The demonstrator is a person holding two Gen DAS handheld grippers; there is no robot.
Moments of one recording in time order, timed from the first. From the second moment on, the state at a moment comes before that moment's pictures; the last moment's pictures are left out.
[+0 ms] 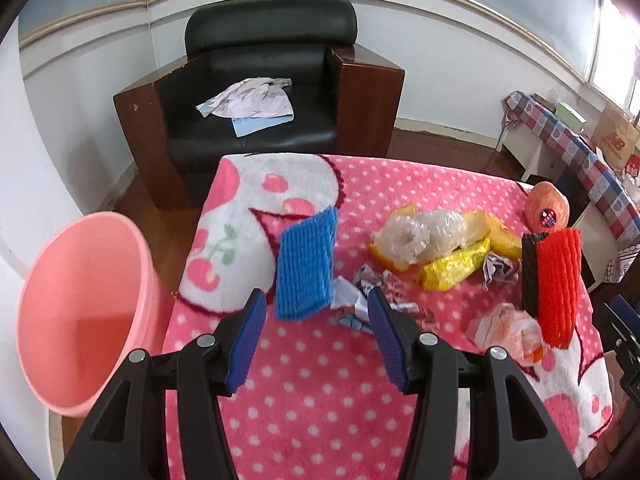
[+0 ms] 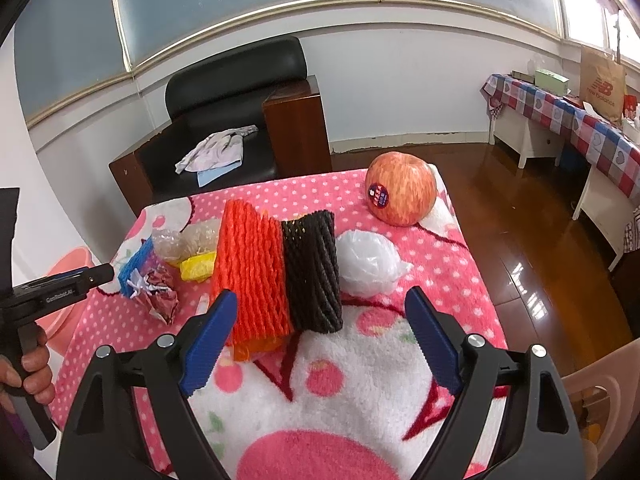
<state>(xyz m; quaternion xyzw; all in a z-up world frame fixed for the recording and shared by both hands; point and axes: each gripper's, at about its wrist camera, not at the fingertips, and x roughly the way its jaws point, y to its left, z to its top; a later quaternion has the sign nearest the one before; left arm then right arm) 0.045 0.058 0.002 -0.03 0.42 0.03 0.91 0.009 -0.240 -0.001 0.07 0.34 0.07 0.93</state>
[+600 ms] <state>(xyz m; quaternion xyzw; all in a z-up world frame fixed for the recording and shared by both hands) 0.099 0.057 -0.028 -0.03 0.46 0.03 0.89 0.032 -0.236 -0.003 0.07 0.35 0.08 0.93</state>
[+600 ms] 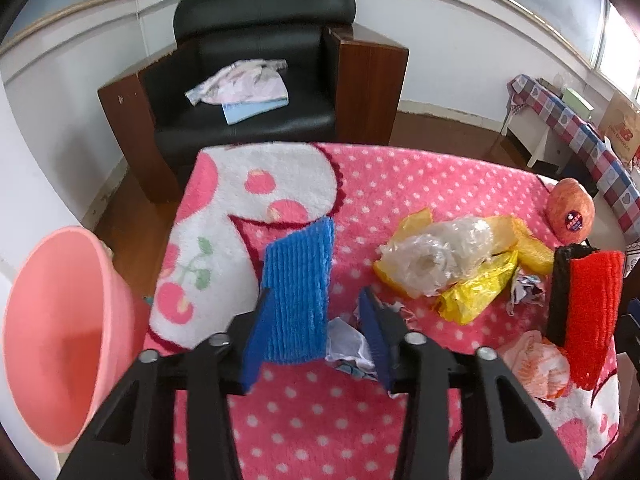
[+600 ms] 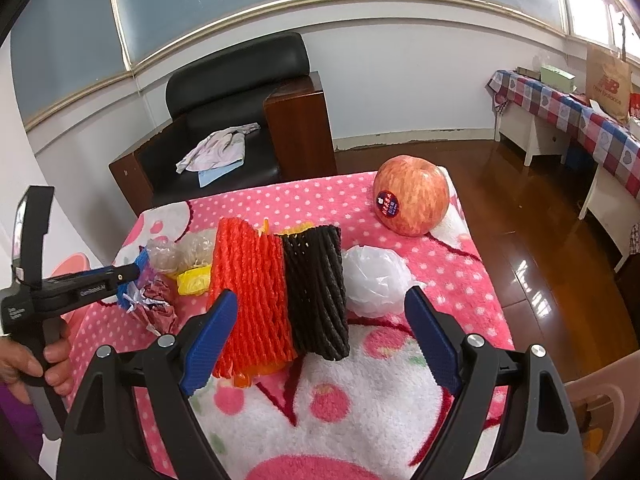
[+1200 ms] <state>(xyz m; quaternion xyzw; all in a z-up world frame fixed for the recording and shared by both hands) 0.076 0.081 -0.018 -0.08 0.44 -0.02 0.89 0.038 -0.222 -0.004 0.09 0.37 0.11 0.92</state>
